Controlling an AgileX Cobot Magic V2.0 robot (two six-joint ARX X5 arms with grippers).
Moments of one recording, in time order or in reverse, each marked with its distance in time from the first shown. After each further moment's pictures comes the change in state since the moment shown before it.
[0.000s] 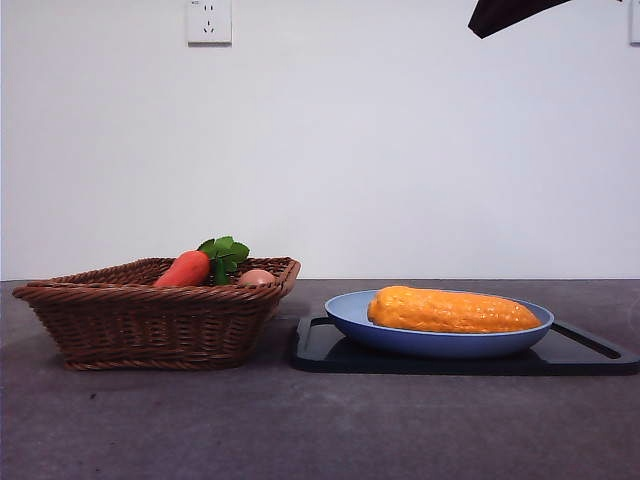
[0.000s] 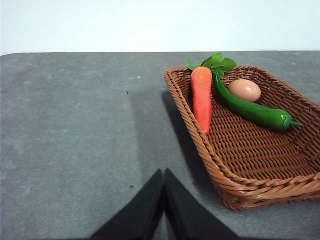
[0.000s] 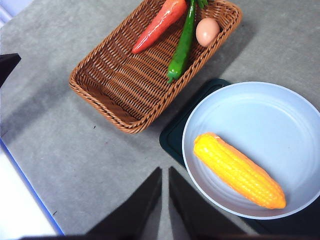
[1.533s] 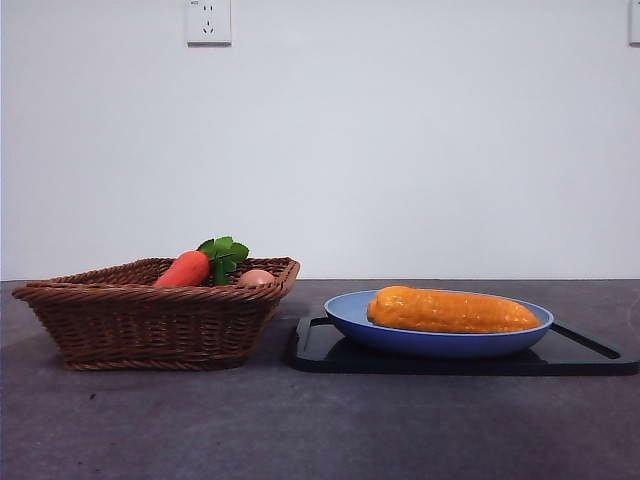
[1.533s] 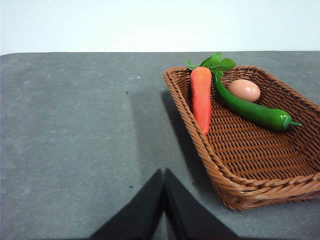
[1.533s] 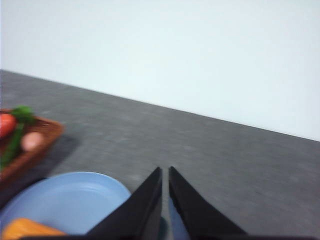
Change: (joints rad) left arm 0.000 0.000 0.000 0.000 0.000 -0.001; right arm -0.437 -0.595 -0.637 0.701 0.122 -0.072
